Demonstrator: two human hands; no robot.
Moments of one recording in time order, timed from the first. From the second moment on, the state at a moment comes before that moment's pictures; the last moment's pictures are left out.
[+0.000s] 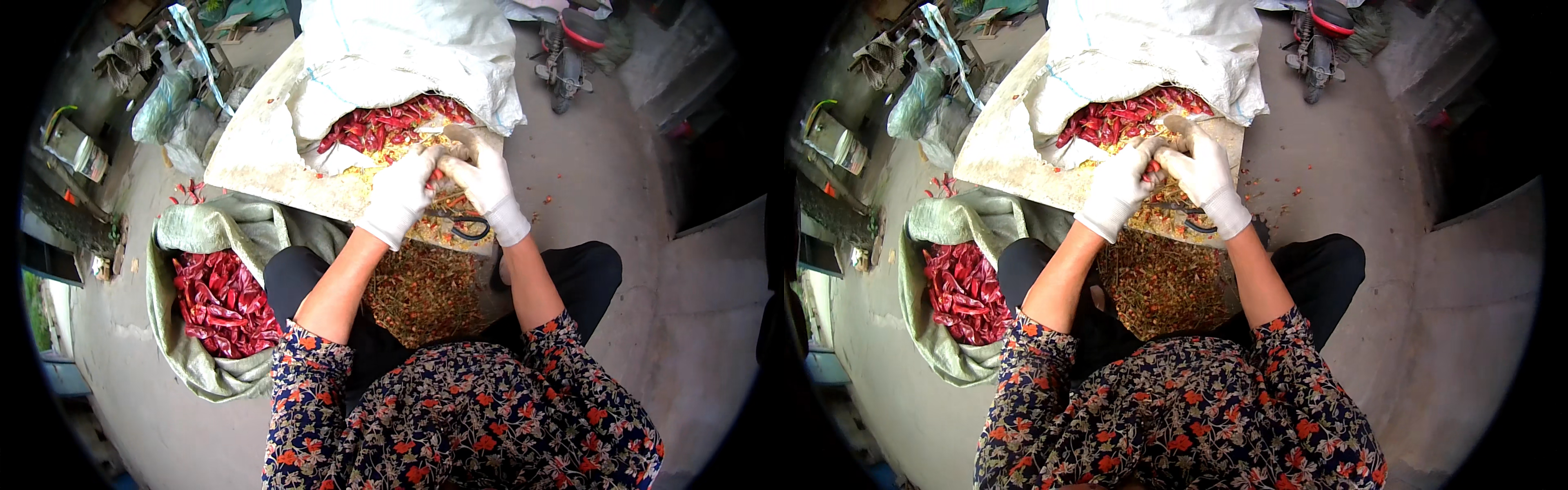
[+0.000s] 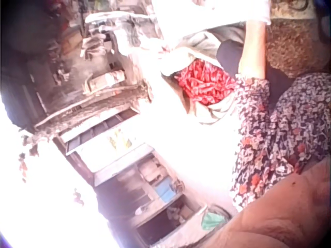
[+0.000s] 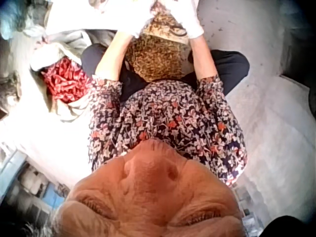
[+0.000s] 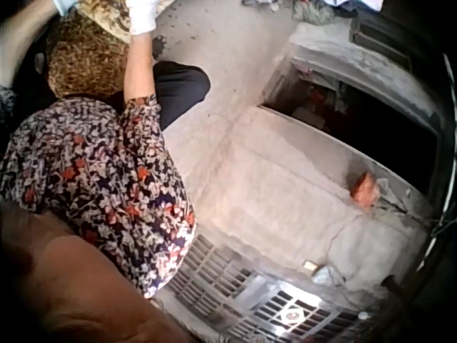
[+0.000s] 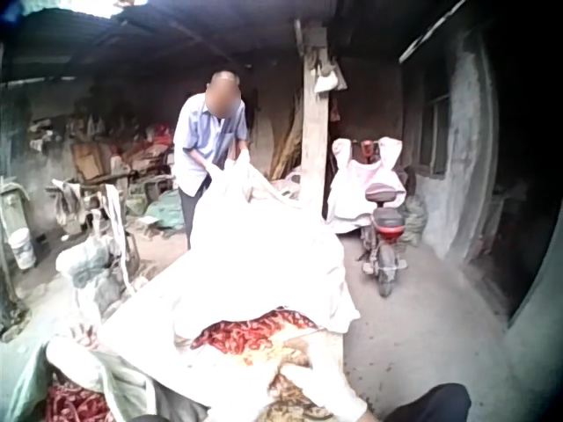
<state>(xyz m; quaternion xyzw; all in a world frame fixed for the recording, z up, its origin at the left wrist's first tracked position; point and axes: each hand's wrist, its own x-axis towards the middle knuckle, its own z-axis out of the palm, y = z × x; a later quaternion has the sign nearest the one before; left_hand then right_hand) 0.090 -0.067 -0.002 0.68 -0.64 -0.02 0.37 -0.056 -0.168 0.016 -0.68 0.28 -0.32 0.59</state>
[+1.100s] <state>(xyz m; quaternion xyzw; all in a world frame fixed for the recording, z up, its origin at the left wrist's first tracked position) 0.172 -0.030 0.054 0.47 -0.16 -0.31 0.81 -0.014 -0.208 -0.059 -0.85 0.43 -0.17 0.25</state>
